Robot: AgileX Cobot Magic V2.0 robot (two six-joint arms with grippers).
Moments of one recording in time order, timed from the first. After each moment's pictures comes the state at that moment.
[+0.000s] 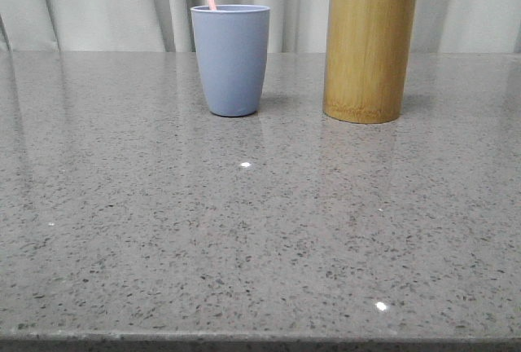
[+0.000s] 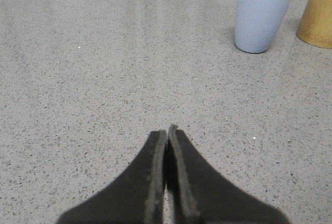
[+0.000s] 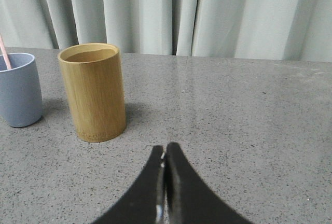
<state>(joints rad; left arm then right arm) -0.26 0.16 -0.38 -0.07 0.61 -0.01 0.12 0.17 -0.35 0.09 0.35 0.00</state>
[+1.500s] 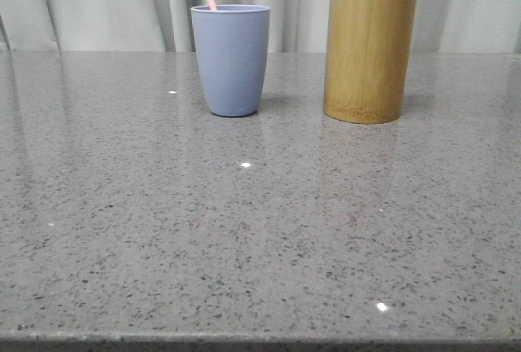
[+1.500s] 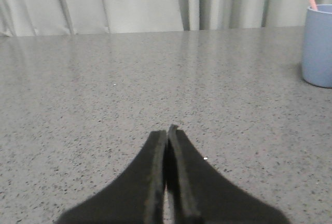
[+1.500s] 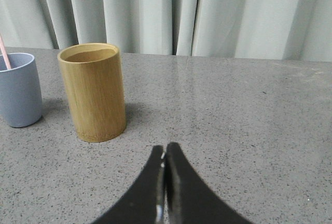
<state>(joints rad) -0.08 0.01 -0.03 -0.05 0.18 0.00 0.12 0.17 -0.35 0.09 0.35 0.00</state>
